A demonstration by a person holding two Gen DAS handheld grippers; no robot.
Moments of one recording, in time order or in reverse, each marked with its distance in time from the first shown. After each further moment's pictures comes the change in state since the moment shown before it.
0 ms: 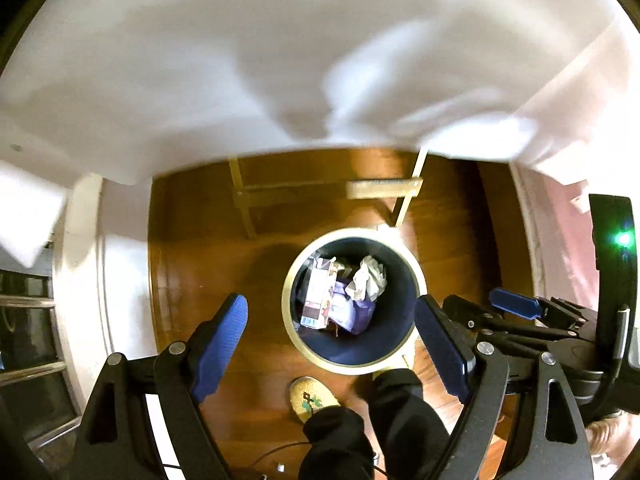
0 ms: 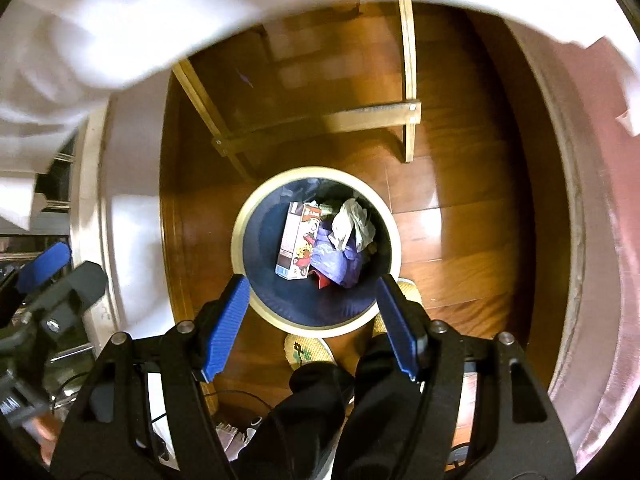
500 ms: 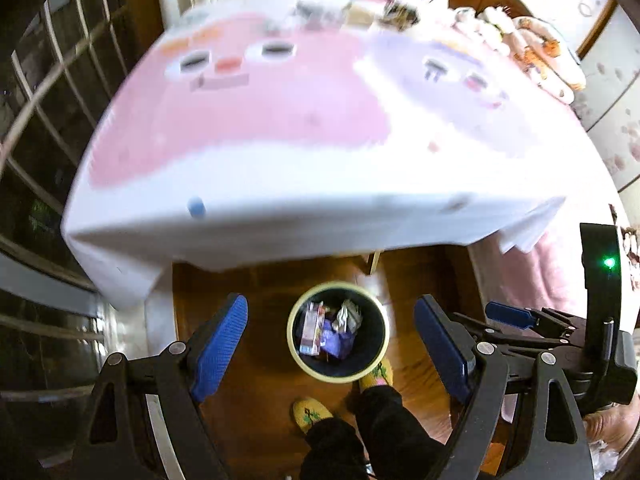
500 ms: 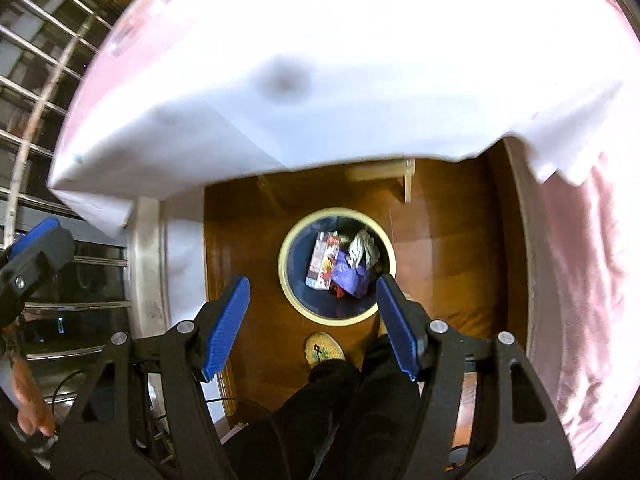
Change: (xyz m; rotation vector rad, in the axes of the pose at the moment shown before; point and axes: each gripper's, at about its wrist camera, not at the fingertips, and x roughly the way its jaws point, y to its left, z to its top) left arm -0.217 -0.012 0.027 0.061 -0.186 -0.041; right arm -0.197 0.033 -0.009 -0.030 -0.141 0.038
